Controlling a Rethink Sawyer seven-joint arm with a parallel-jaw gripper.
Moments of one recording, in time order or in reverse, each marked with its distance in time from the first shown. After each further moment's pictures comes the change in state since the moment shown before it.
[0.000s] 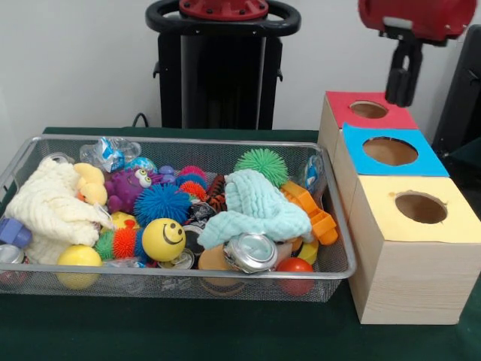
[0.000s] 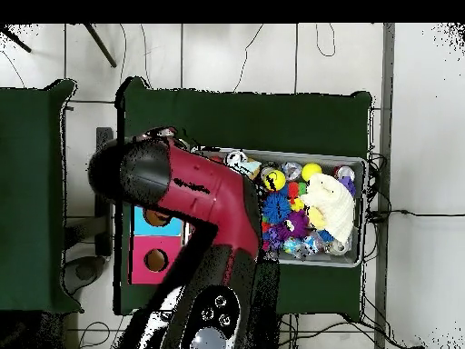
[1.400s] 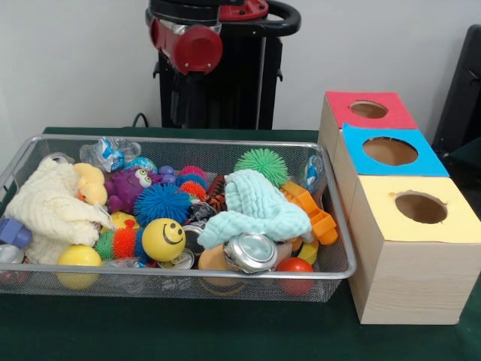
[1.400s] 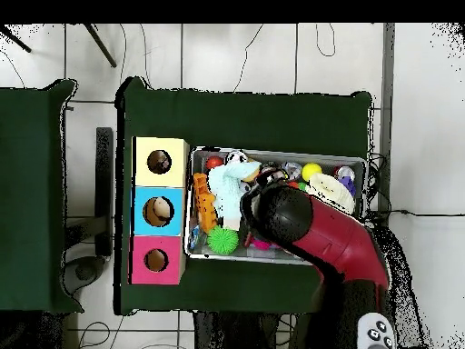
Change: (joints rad) arm -0.434 -0.119 0.234 0.272 -0.314 -0.191 0.000
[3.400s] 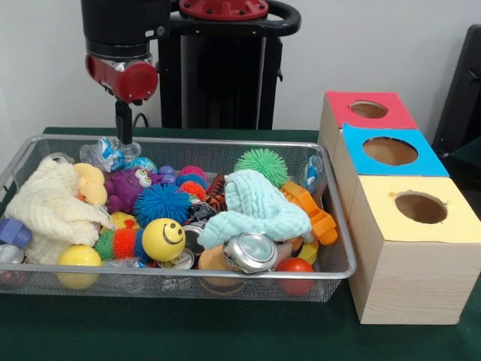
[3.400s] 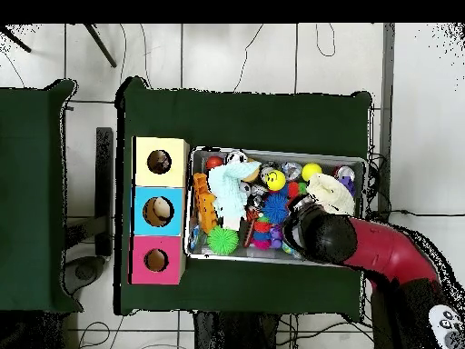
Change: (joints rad) arm -0.427 -0.020 0.401 0.099 -0.484 -0.034 0.000
